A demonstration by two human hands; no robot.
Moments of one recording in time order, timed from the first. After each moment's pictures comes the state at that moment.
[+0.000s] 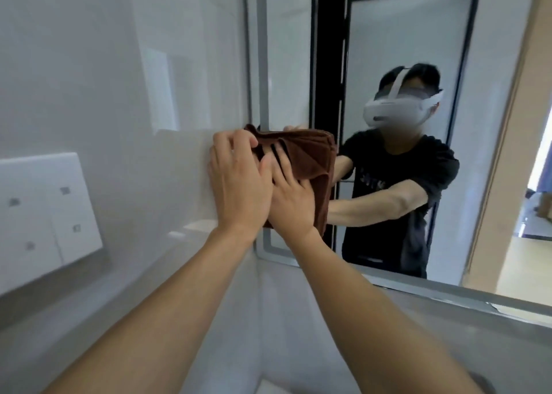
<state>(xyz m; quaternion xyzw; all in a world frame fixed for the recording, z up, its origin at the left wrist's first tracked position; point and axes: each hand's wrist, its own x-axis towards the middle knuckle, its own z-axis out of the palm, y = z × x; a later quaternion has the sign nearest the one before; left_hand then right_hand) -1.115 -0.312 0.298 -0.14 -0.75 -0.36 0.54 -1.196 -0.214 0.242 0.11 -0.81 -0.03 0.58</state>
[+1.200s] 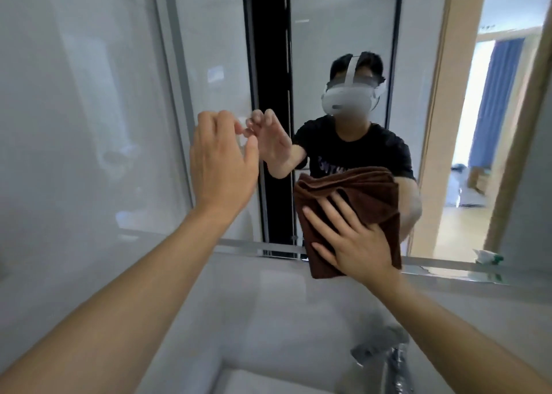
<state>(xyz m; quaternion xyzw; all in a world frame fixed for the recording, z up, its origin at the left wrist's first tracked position) -1.089 -0.239 0.309 -0.22 -0.76 -0.33 0.51 -1.075 0.007 0.149 0.10 -0.85 -0.18 0.49</state>
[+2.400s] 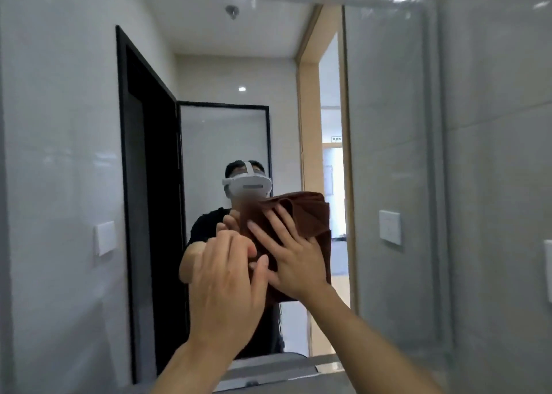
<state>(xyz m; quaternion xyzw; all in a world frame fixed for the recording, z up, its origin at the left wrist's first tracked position) -0.969 -0.059 0.320 -0.42 -0.68 -0.35 0.49 -0.984 0.135 0.310 0.03 -0.82 -0.14 0.56</state>
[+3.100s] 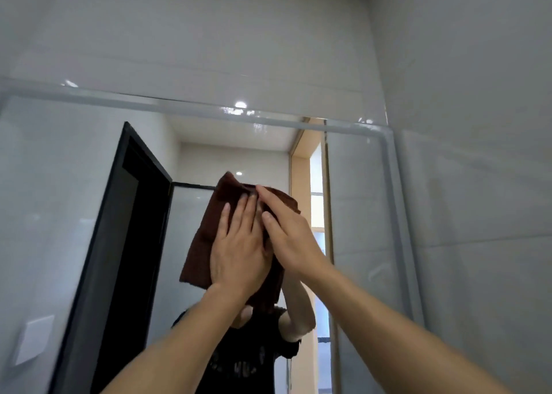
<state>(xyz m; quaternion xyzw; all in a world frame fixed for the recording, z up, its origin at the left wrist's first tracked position) -1.016 0.095 0.510 -0.32 -0.70 -0.19 0.61 -0.899 0.153 0.539 0.14 -0.80 0.19 0.55</state>
